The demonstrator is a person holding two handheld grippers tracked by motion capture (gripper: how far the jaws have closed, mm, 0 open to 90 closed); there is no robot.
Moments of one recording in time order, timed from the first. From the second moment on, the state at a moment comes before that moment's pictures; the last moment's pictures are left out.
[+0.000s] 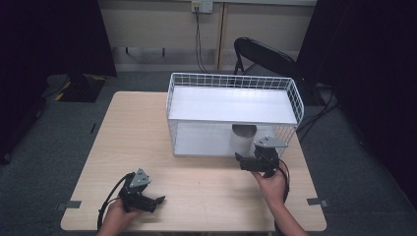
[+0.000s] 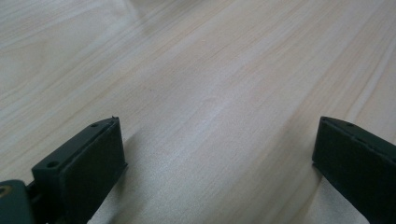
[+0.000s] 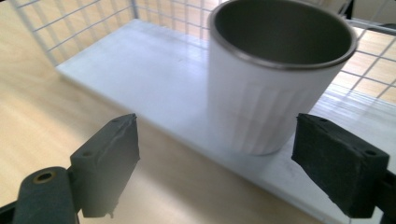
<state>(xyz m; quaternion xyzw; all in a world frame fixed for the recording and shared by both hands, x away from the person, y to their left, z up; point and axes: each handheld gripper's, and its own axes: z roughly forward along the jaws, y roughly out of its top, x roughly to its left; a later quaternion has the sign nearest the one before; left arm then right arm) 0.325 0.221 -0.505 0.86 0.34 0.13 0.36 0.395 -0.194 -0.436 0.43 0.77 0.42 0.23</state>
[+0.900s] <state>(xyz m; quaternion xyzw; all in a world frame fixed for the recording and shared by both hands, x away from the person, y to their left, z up) 0.326 0.221 -0.505 0.86 0.34 0.13 0.36 0.359 -0.232 -0.453 0.39 0.80 0.41 0.20</state>
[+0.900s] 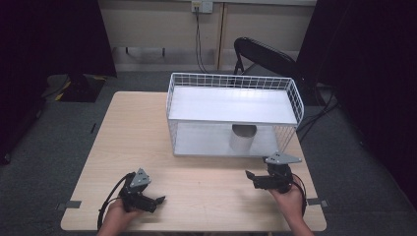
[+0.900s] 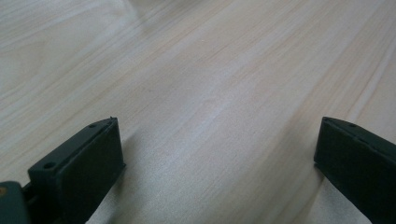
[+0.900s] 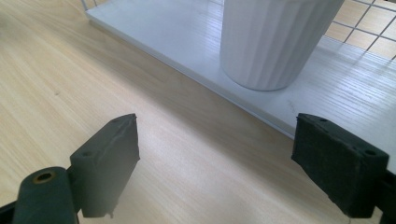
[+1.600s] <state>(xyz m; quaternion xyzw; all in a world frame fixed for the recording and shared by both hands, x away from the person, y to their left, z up) 0.326 0.221 -0.505 0.86 0.34 0.13 0.36 0.350 -0.260 -0.479 0.38 0.83 0.37 0.19</state>
